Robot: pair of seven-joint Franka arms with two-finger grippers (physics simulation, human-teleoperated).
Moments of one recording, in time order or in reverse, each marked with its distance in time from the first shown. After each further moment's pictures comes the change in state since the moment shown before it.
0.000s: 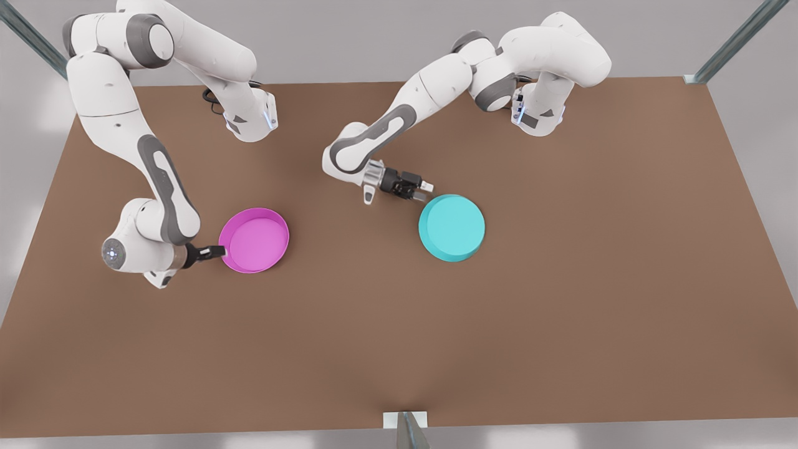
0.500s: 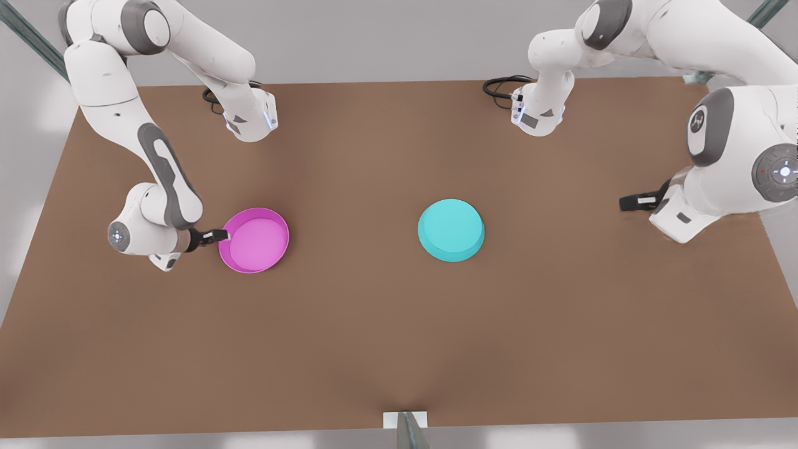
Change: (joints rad) left arm 1.144 -0.836 0.009 -0.094 -0.697 0.183 0.813; right arm -0.084 -0.078 0.052 -0.172 0.055 0.057 -0.077
